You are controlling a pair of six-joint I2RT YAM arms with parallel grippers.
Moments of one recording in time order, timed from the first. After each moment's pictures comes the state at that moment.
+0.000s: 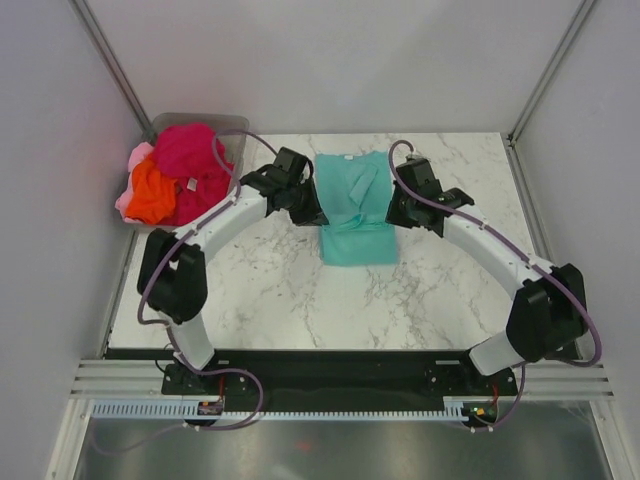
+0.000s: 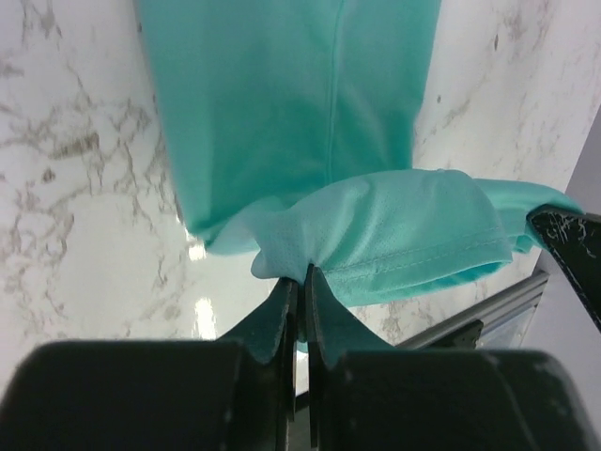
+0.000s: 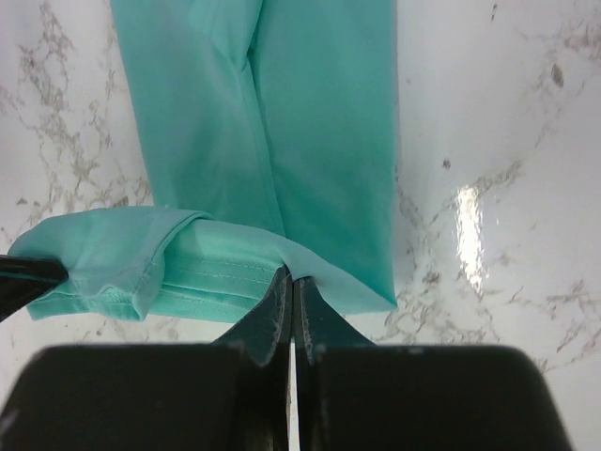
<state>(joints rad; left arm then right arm) -0.54 1.73 1.41 -0.60 0.21 -0.75 0.46 1.46 1.19 -0.57 0.13 0.64</state>
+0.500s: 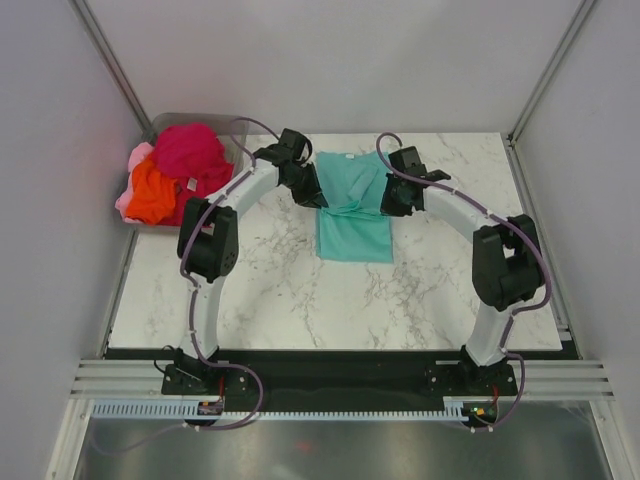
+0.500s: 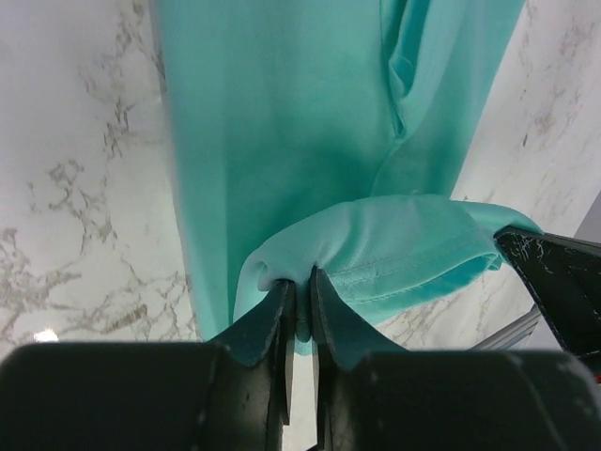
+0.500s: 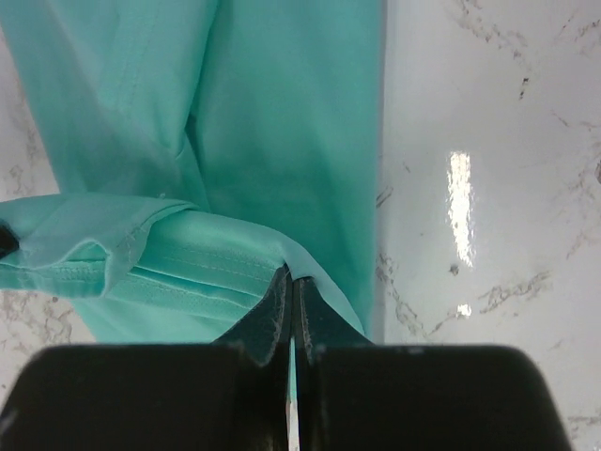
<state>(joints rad) -0.41 2.17 1.85 -0.70 0.34 -0.64 0.35 1.83 1.39 -0.51 0.05 0.56</state>
